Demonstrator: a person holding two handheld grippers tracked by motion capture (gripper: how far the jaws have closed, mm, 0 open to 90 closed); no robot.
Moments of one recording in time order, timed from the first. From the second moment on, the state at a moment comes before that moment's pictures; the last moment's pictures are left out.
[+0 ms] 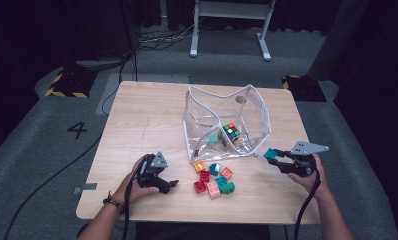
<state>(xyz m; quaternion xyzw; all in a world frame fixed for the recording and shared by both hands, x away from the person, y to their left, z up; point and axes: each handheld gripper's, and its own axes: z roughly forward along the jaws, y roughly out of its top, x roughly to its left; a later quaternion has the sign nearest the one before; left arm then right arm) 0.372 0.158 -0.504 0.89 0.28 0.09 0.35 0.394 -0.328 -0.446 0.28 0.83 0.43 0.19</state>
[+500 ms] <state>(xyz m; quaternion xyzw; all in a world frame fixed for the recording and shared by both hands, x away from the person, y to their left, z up) 0.372 0.158 -0.504 0.89 0.28 0.09 0.34 0.415 -0.344 -0.404 0.30 0.82 0.44 0.22</state>
